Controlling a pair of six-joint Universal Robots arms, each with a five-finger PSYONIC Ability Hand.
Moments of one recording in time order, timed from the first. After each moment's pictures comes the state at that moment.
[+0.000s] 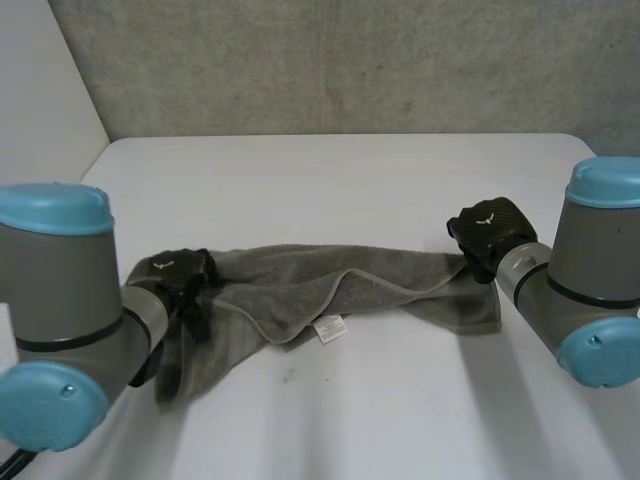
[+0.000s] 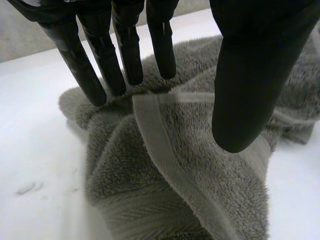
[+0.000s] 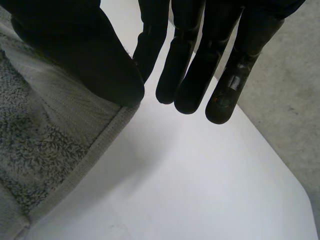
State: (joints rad) left arm 4.26 -1.95 -1.59 3.02 -1.72 3.11; right arm 1.93 -1.08 1.45 -0.03 1.54 2.55; left_hand 0.54 0.54 0.54 0.55 0.37; right_hand 0.97 1.18 1.18 1.19 1.00
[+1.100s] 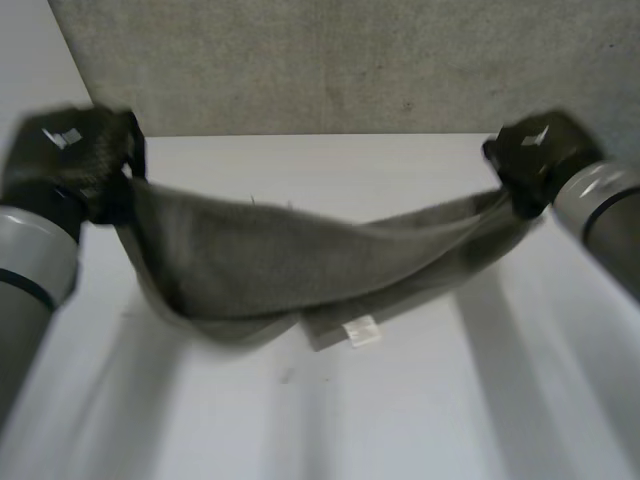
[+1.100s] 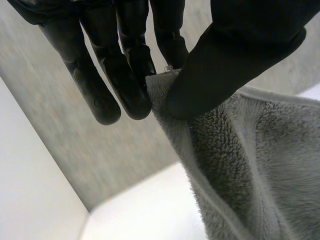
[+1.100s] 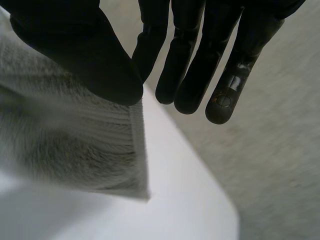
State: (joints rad) left arm 4.24 -1.46 -1.62 3.13 -1.80 3.34; right arm 1.91 -1.37 1.31 0.23 1.53 2.53; left_hand 1.18 1.22 1.22 1.22 1.03; right_hand 0.97 1.18 1.19 1.19 1.00
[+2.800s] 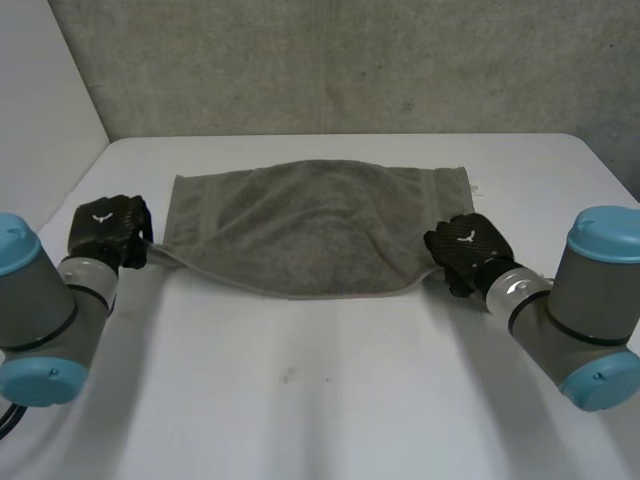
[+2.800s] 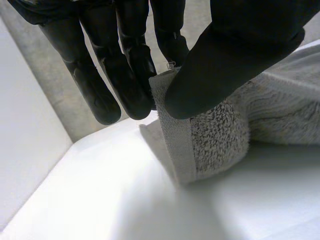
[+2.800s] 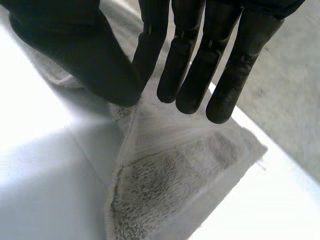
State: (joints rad) left arm 4.53 -1.98 -1.76 3.63 -1.58 3.26; right arm 1.88 -1.03 1.60 -0.30 1.31 2.68; left_hand 1.19 1.22 1.22 1.22 1.03; right_hand 0.92 1.09 1.09 1.09 0.93
